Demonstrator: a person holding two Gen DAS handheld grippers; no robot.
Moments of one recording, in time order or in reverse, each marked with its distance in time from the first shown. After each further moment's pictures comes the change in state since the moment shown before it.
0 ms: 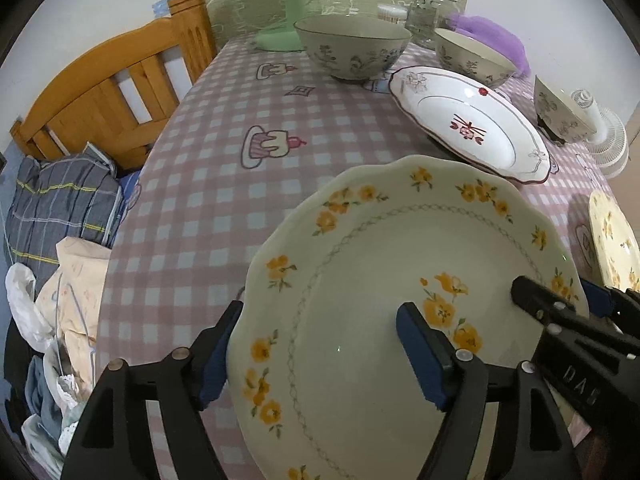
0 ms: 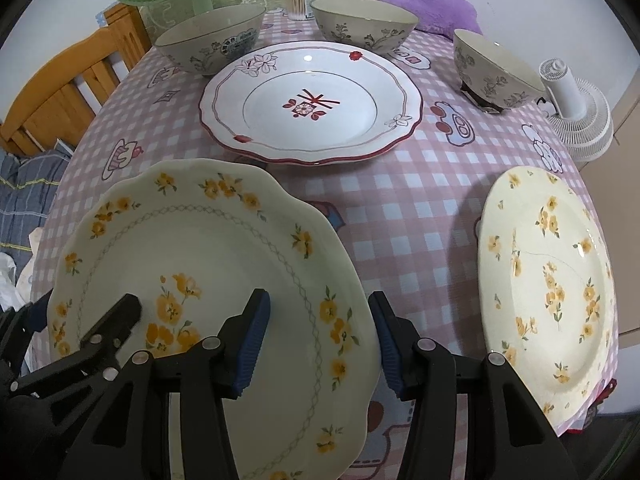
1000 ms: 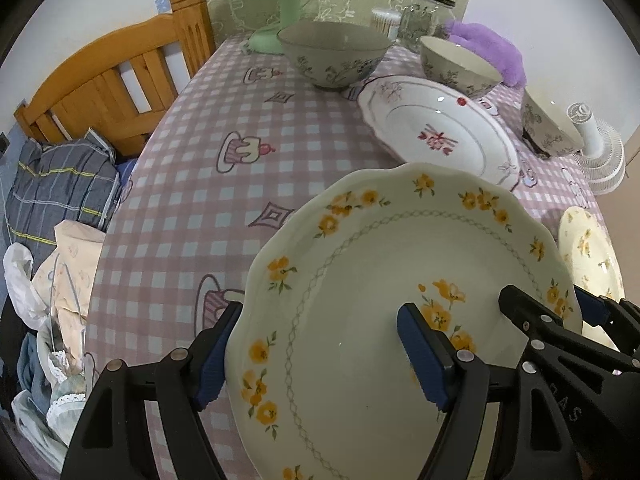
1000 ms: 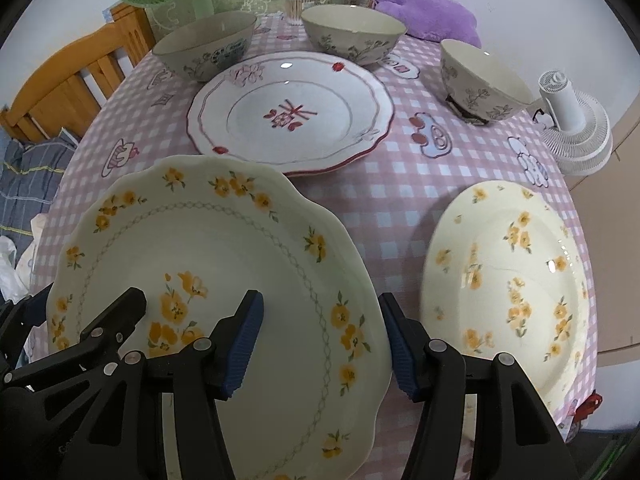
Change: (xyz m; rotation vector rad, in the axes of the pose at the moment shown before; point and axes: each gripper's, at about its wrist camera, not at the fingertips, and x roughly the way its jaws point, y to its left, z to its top) left arm -0.025 -0.031 0.005 -0.065 0.026 -0.014; right arm -0.022 -0.029 0.004 -0.049 0.009 0.002
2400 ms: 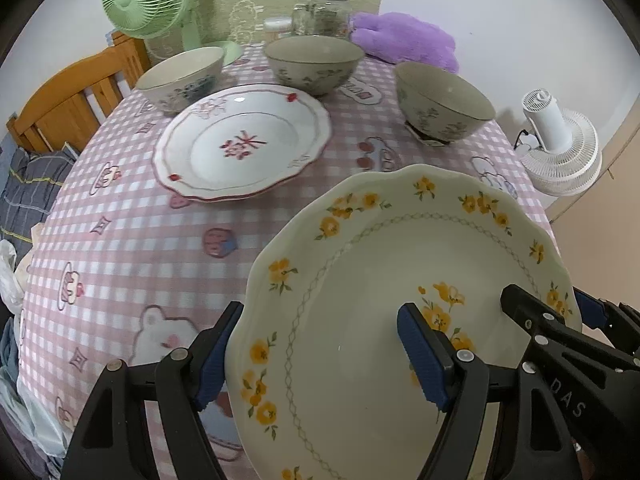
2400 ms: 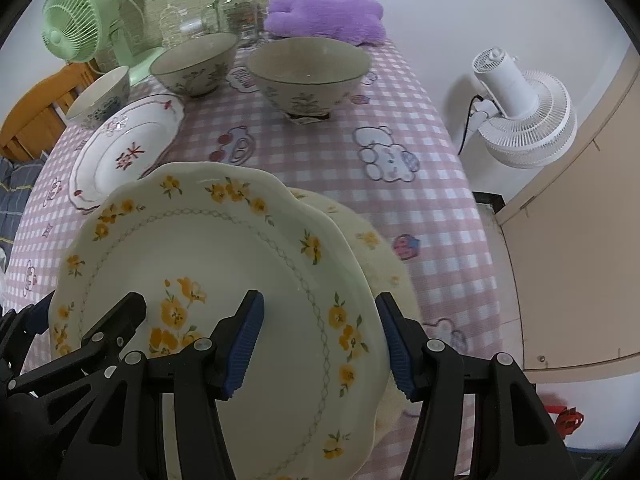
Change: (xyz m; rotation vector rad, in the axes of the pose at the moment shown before) left arm -0.003 -0.199 0.001 -0.012 -0.031 -0.022; right arm -0.014 -0.205 0.002 0.023 -0.032 -0.013
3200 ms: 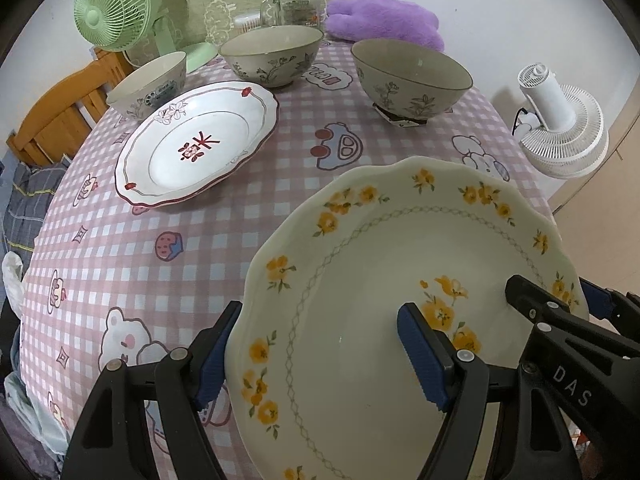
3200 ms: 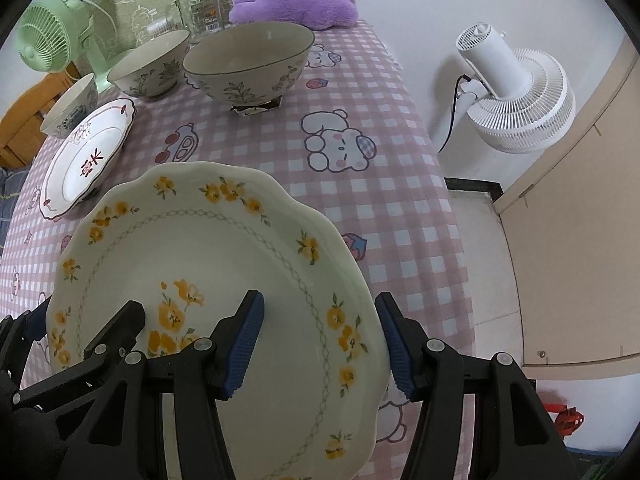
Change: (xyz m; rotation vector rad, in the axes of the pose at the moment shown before) left arm 0.020 -0.049 0.003 0.038 0.024 0.062; right arm 0.025 -0.051 0.006 0.019 0.037 0.010
